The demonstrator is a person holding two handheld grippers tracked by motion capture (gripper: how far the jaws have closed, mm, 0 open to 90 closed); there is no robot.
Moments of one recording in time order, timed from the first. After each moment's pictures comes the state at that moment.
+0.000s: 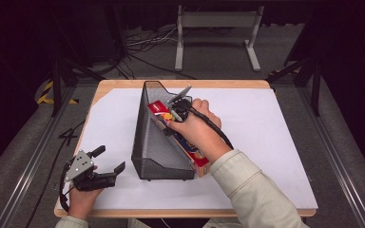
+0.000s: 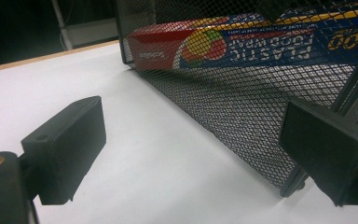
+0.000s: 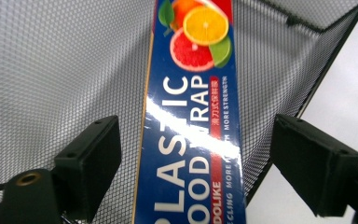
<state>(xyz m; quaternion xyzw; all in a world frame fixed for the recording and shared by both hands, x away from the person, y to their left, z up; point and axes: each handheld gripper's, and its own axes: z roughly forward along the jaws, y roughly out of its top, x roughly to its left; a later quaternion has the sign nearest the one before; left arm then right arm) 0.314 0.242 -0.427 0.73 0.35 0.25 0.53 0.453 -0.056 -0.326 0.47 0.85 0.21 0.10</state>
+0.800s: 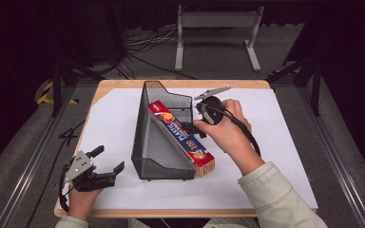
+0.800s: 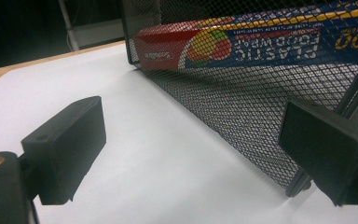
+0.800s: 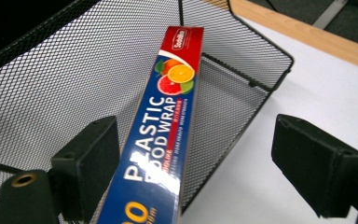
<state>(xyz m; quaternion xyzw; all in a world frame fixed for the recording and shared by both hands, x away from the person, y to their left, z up) 0.312 0.243 -0.426 0.73 0.35 0.26 0.53 0.418 -0.128 -0.292 0.40 0.83 0.37 0.15</state>
